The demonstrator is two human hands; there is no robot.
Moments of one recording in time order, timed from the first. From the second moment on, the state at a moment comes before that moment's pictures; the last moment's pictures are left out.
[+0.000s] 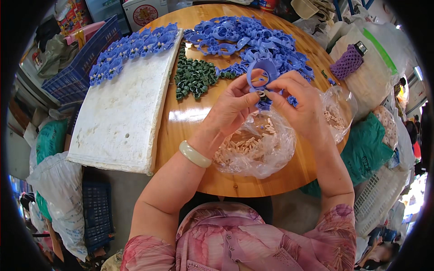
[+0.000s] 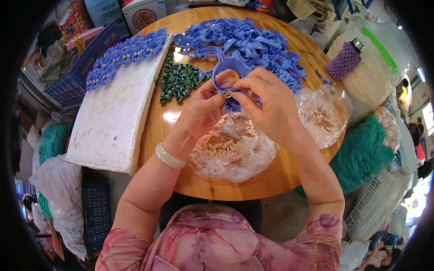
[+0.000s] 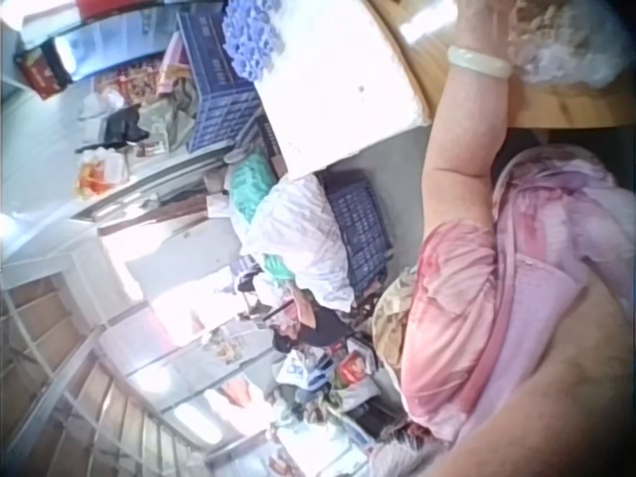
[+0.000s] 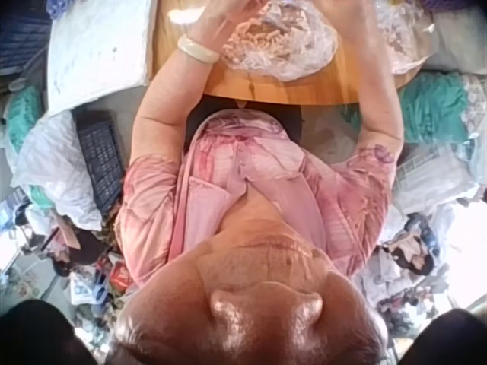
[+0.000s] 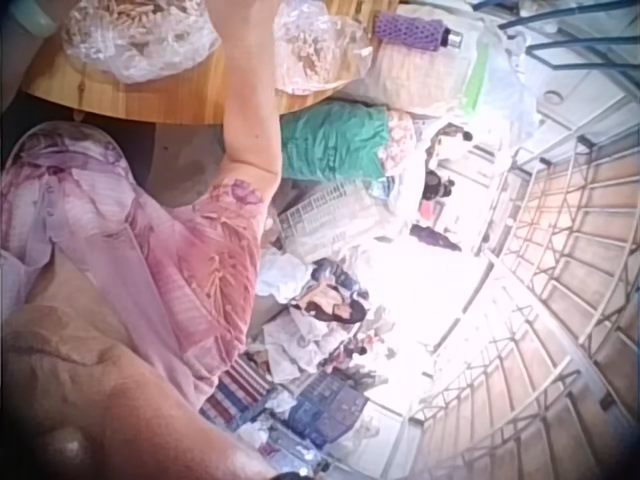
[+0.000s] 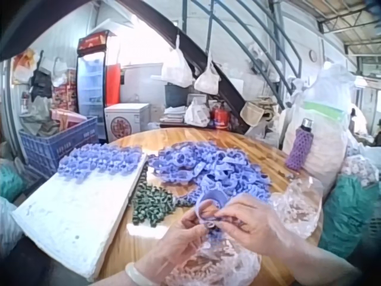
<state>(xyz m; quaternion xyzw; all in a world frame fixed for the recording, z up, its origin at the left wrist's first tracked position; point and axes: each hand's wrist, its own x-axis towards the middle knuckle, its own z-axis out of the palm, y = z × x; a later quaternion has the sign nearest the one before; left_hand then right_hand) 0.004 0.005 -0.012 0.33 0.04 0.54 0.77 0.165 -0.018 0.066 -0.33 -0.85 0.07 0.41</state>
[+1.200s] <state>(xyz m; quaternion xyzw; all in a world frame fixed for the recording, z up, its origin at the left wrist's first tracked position) 0.003 -0.001 -0.007 0.43 0.10 0.61 0.66 0.157 -0.024 0.043 -0.41 -0.78 0.22 0.41</state>
